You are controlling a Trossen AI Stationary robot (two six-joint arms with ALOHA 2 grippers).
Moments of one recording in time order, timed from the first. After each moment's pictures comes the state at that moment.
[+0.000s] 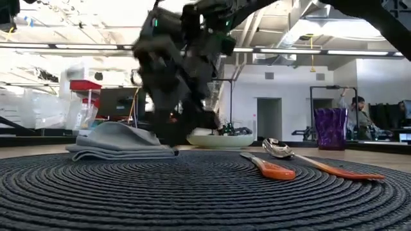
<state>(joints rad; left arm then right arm) -0.94 0.93 0.96 -0.95 -1.06 -1.20 0.04 2.35 1.87 -0.75 -0.42 0.58</state>
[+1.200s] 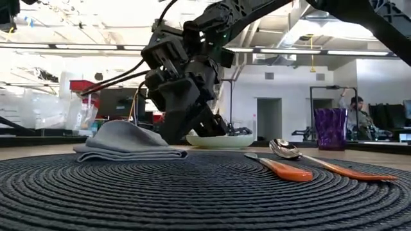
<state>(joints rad) -0.94 0.93 0.96 -0.96 -1.06 -1.21 -0.03 2.36 1.87 -0.75 -0.63 0.59</state>
